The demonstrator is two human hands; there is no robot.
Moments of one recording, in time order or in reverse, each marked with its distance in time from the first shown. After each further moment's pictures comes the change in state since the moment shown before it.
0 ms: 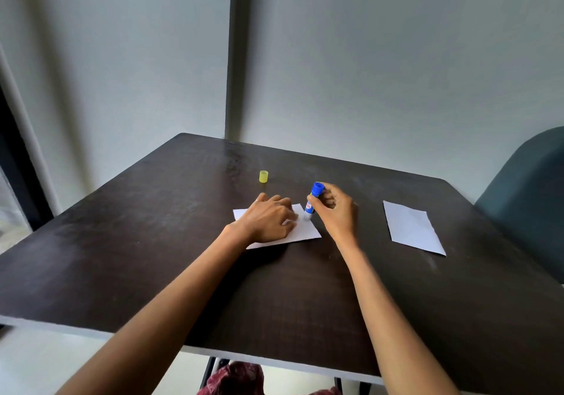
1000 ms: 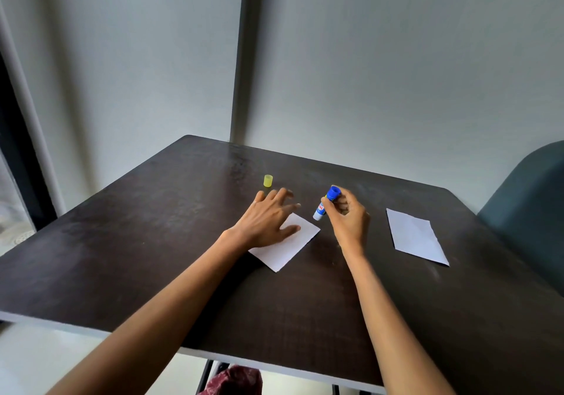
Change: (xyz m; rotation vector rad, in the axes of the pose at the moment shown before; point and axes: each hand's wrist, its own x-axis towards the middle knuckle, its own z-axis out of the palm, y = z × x) left_hand -0.011 -0.007 0.001 0.026 0.219 -0.003; right_hand -0.005 -0.008 -0.008 0.079 0.109 0.074
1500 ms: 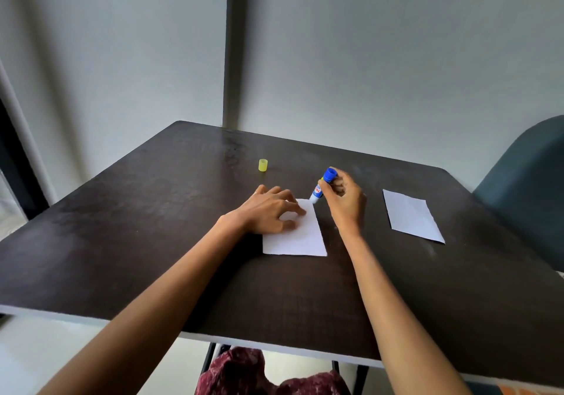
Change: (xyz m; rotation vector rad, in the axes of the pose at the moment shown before) left_hand 0.002 0.006 -0.002 -0.099 -0.282 0.083; right_hand 0.002 0.003 0.001 -0.016 0.009 -0.005
